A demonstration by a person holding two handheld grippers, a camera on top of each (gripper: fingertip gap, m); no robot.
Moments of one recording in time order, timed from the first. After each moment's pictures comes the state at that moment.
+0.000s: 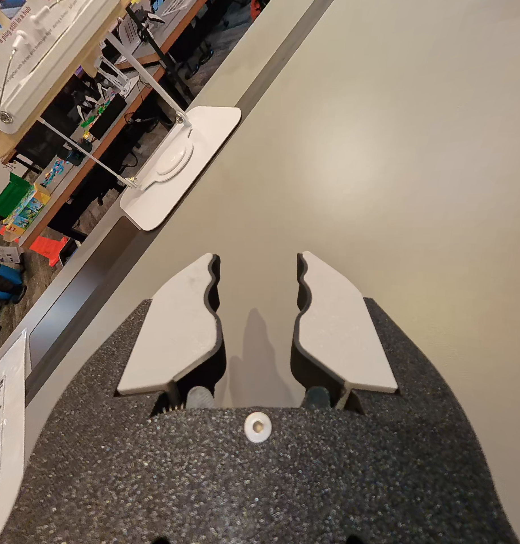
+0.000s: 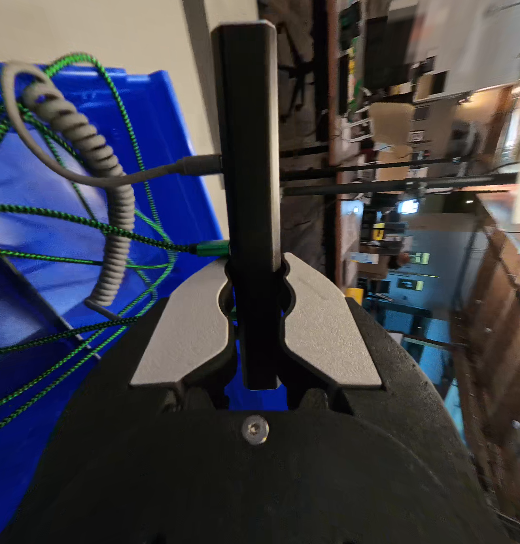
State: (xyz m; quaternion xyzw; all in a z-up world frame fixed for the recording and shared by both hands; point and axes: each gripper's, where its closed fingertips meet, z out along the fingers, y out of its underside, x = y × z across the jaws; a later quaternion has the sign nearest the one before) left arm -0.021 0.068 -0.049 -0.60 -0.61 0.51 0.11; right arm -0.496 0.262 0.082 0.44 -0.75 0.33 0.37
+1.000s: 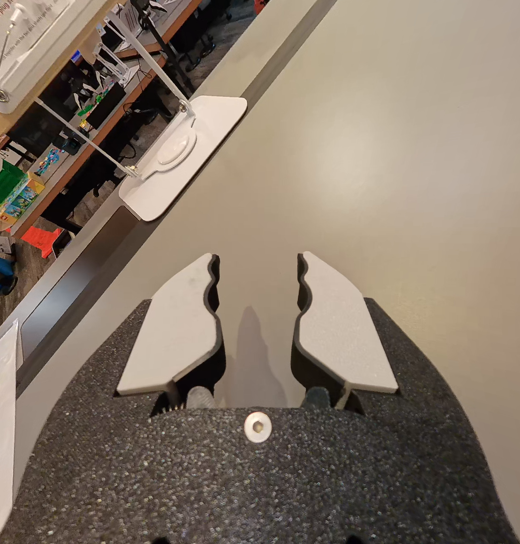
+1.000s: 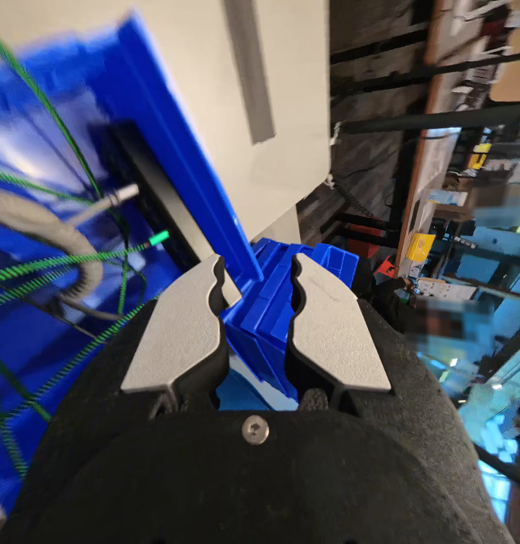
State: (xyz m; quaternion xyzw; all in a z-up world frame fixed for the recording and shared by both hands) left arm -0.016 0.061 -0.052 -0.59 -0.62 0.50 0.12; right arm -0.507 0.235 0.061 0.37 -0.84 0.19 0.33
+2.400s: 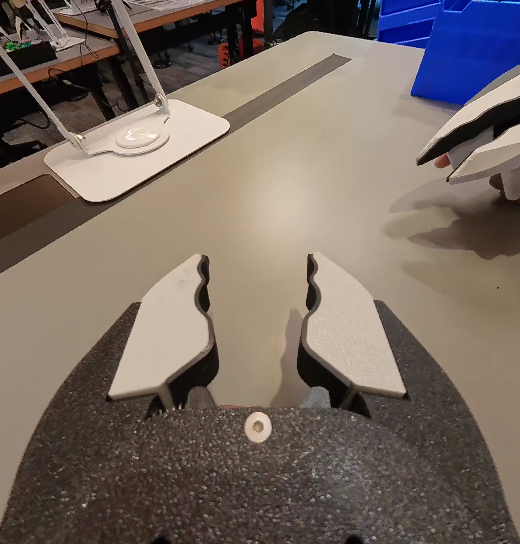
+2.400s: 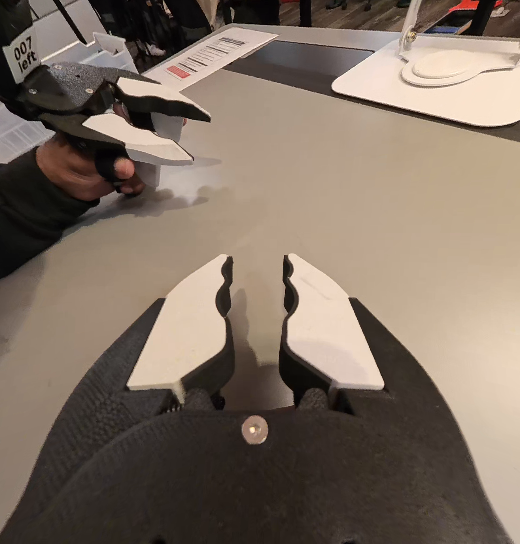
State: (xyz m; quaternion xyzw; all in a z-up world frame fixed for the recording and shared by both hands) left arm -0.014 0.057 -0.049 -0.51 -0.67 0.45 0.31; right arm -0.130 0.164 -0.052 0.13 -0.83 0.49 -0.22
